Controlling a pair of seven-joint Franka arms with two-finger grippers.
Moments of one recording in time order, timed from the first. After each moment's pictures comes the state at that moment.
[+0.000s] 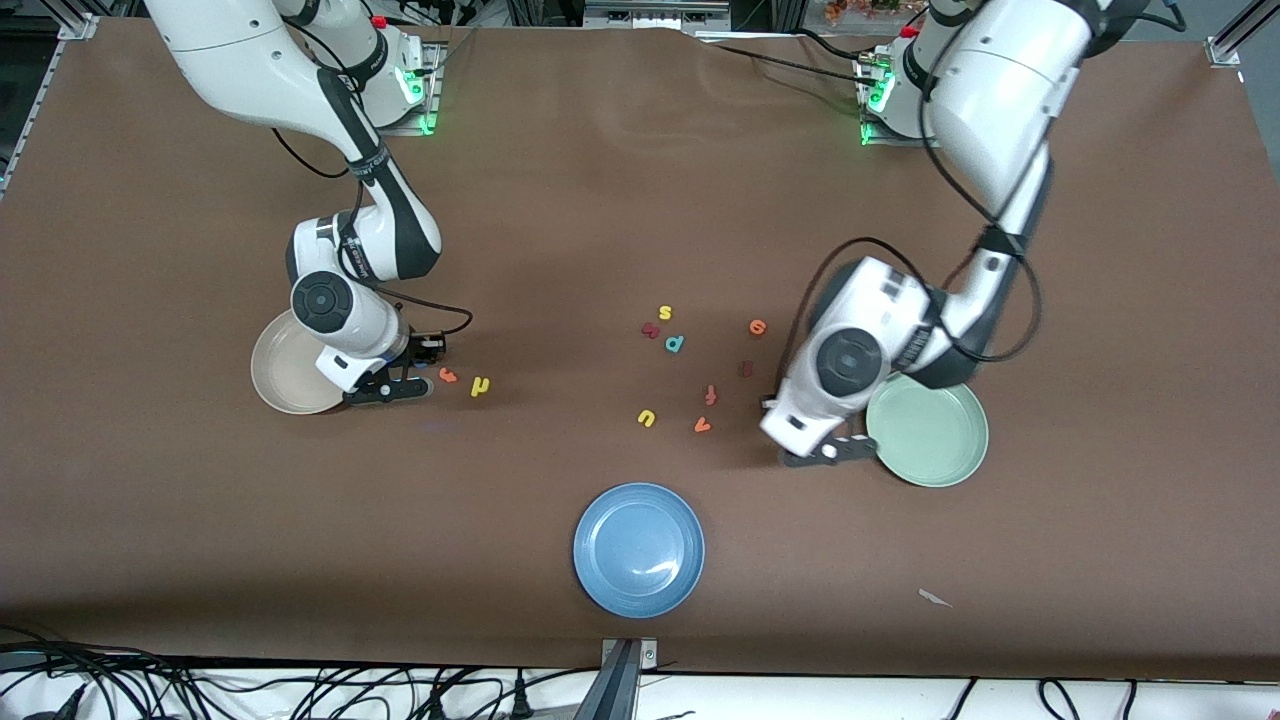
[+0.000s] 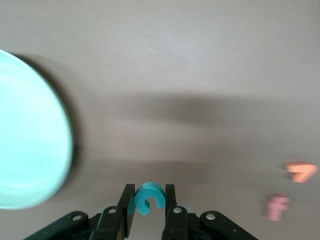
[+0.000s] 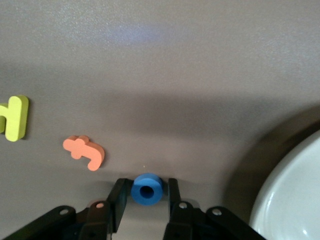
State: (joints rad) left arm -0.21 0.74 -0.20 -1.41 0.17 1.95 -0.55; right arm 0.32 0.51 -0.04 -2.04 0.01 2.44 0.13
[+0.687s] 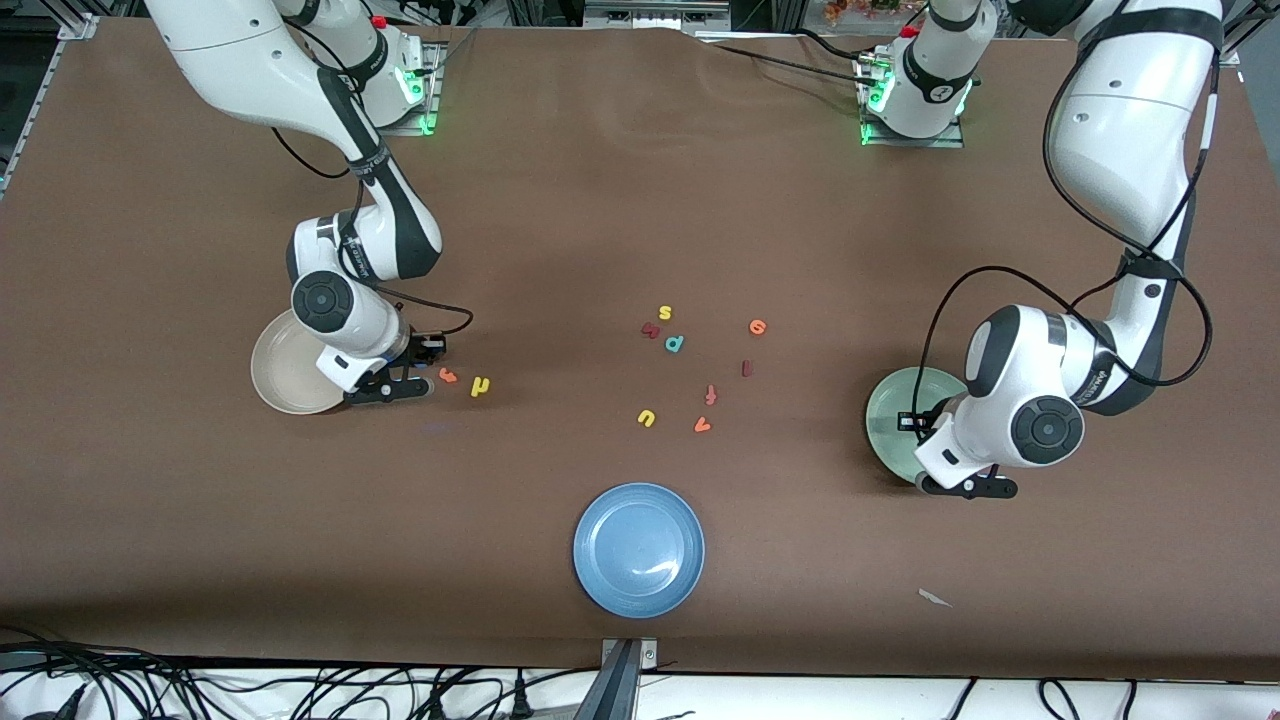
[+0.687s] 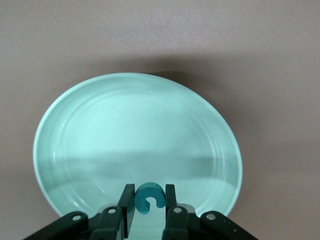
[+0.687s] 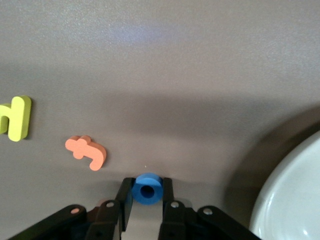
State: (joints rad) left arm 0.03 0.76 -0.20 -1.47 0.17 1.96 -0.17; right arm 0.32 0.51 -0.04 -2.04 0.01 2.44 0.13
